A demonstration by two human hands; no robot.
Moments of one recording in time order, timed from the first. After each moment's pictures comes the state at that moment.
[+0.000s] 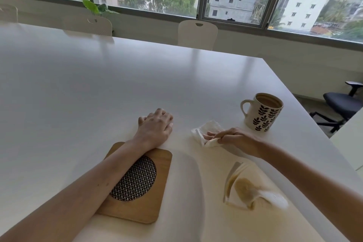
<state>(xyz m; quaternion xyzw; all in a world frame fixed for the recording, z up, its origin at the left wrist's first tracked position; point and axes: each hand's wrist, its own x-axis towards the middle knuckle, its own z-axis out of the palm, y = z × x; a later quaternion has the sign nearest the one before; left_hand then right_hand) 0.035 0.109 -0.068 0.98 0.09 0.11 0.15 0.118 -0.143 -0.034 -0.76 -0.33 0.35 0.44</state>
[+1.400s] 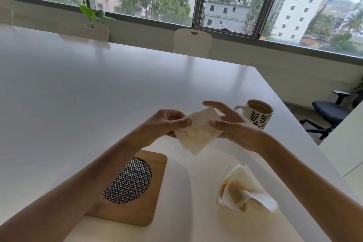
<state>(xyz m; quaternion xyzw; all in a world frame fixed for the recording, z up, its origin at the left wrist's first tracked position) 0.028 0.089 -0.020 0.75 -0.06 0.00 0.66 0.105 -0.136 0.016 -0.64 -0.34 0.35 0.60</state>
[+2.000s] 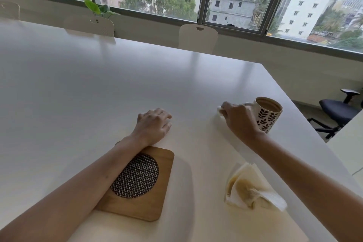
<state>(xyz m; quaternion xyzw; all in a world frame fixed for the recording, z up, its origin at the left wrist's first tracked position) 0.032 0.124 -0.068 0.97 0.07 0.17 0.15 0.153 -0.114 -0.028 -0.90 -0.33 -0.25 0.12</state>
